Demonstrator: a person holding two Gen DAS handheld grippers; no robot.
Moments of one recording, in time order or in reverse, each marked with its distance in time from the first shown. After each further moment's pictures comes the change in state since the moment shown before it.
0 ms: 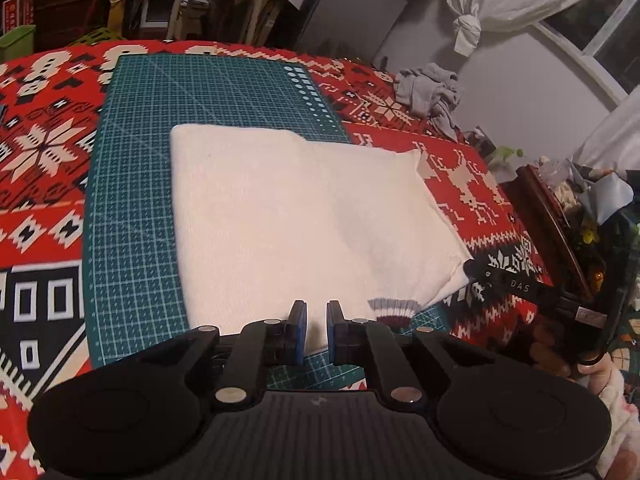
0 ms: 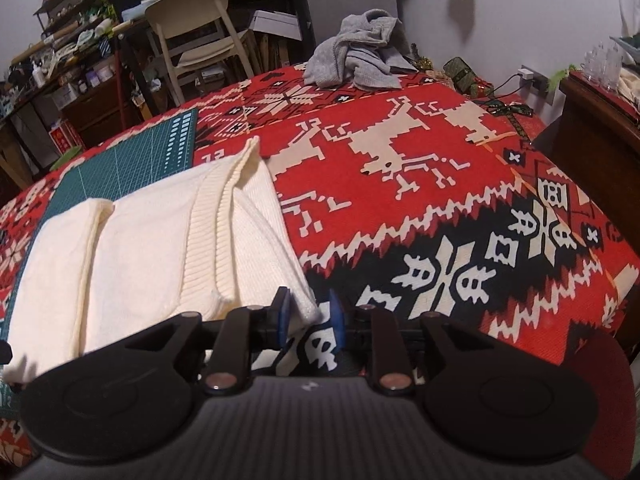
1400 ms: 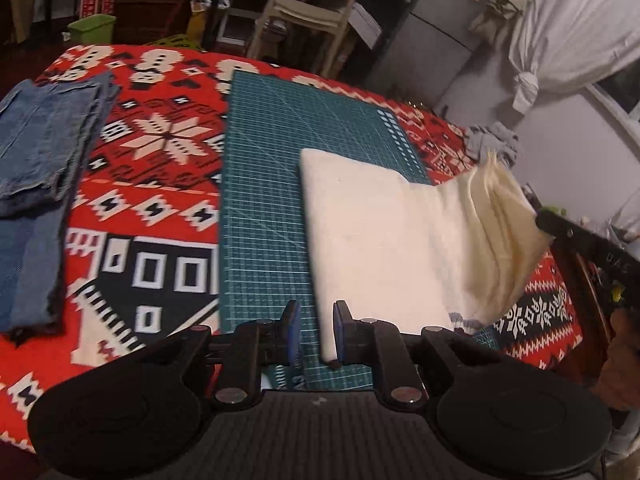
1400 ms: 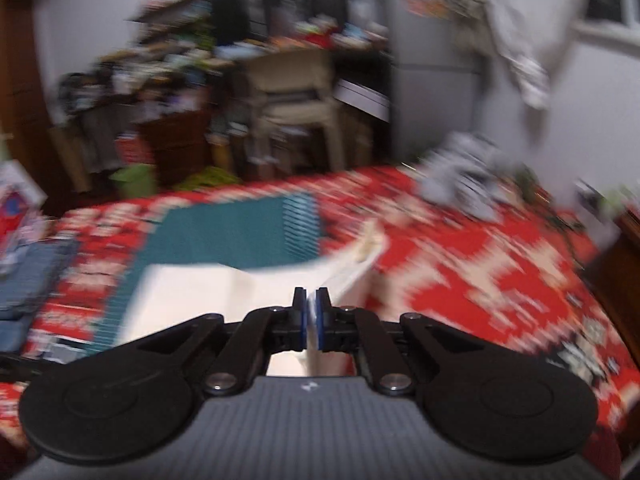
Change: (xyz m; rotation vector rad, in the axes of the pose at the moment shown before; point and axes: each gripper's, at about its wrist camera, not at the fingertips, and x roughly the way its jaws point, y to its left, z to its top) left arm -0.060 0.065 -0.028 -0.165 -0.125 0.123; right arm -0.073 0.132 0.029 -0.287 -0.224 0.198
